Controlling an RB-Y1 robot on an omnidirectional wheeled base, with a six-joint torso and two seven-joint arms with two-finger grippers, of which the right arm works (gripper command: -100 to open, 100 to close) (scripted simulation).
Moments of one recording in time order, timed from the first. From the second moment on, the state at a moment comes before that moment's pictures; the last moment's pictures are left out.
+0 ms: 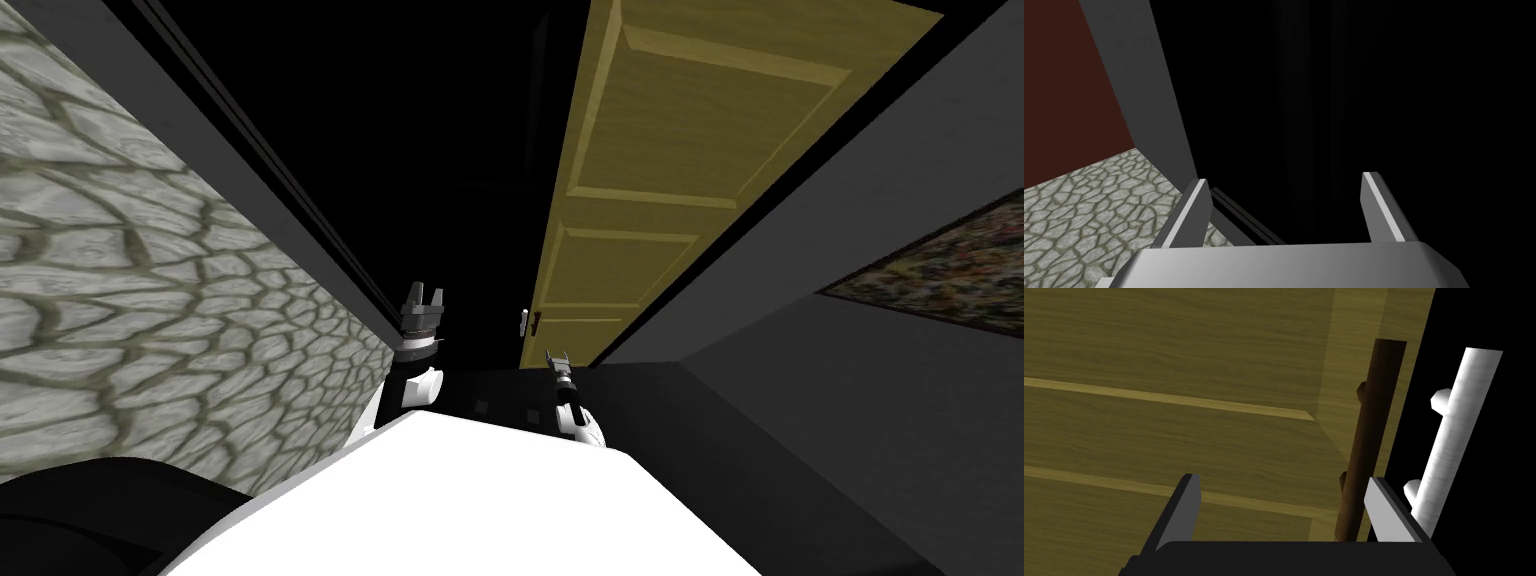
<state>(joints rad) -0.09 -0.04 -0.16 -0.59 0.20 -0.78 1.46</state>
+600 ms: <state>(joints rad) -0.16 0.02 -0.13 -0.60 0.21 -0.79 1.47</state>
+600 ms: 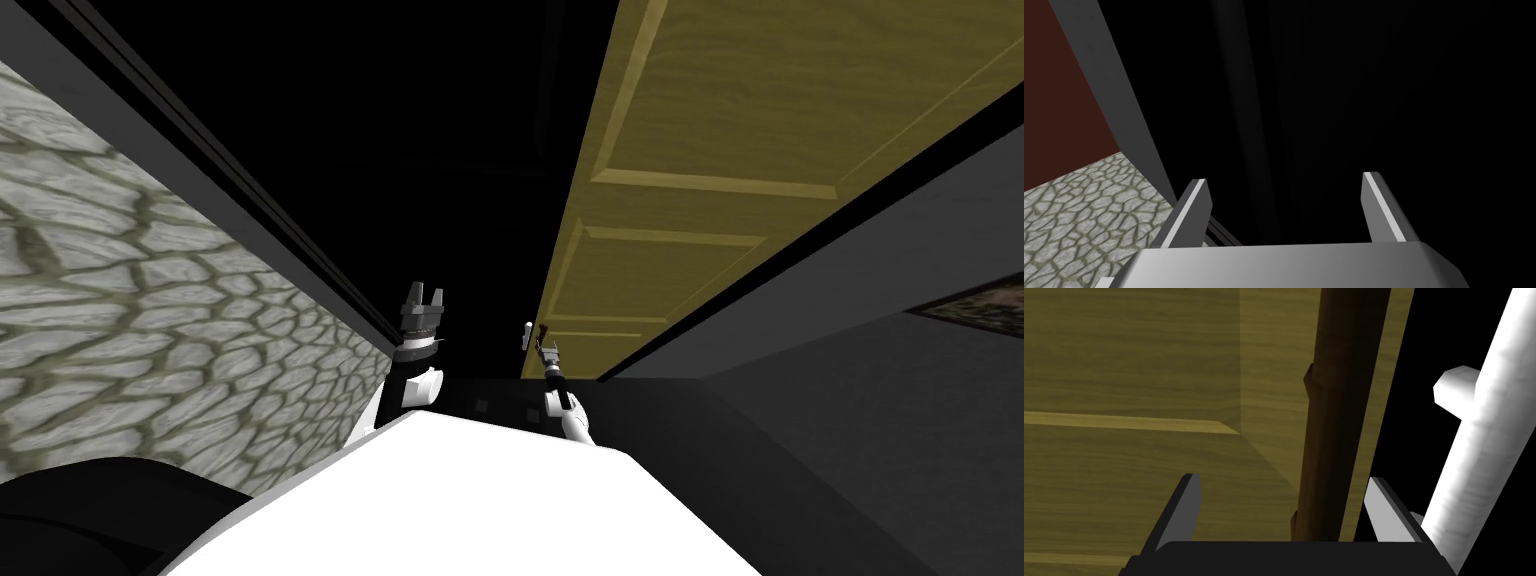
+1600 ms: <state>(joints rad) -0.14 0.04 -0.11 -0.67 0.22 -0.76 1.46</state>
